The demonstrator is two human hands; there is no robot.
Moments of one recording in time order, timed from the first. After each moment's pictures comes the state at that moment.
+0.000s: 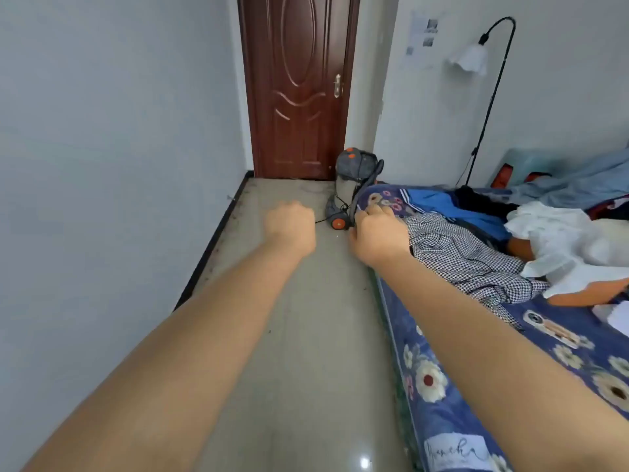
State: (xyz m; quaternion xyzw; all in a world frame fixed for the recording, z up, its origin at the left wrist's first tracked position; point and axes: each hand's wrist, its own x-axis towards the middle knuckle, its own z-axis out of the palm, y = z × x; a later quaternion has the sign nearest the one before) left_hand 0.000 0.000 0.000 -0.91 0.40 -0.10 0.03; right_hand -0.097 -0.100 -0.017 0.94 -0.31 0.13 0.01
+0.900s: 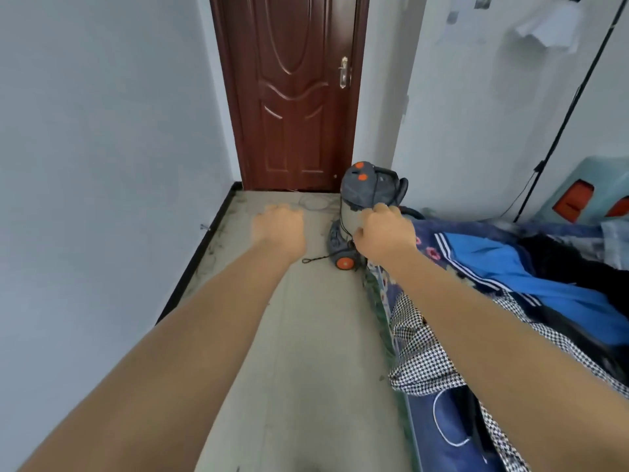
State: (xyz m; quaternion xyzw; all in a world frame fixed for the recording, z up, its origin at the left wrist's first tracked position) left_hand 0.418 -0.464 -0.040 -0.92 0.38 -0.05 0.04; right_hand 0.318 -0.584 -0.050 0.95 -0.32 0.06 0.01
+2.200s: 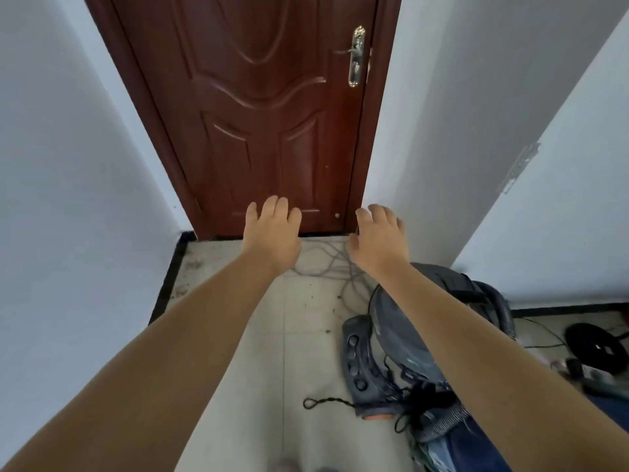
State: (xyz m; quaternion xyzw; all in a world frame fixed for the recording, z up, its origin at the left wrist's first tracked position) left_hand 1.190 -1.085 -0.111 -0.87 0.49 -0.08 0.06; right_hand 1.070 -1.204 -0.126 0.93 -0.36 0.05 -0.05
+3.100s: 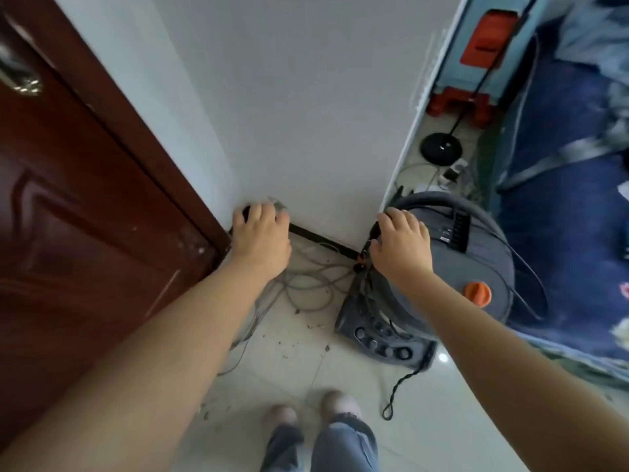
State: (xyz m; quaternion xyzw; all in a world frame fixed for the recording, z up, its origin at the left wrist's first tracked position) left_hand 1.376 -1.489 -0.228 -0.52 0.84 -0.03 0.12; right_hand 1.181 -1.422 -0.264 0.61 -0.79 0.02 -0.10
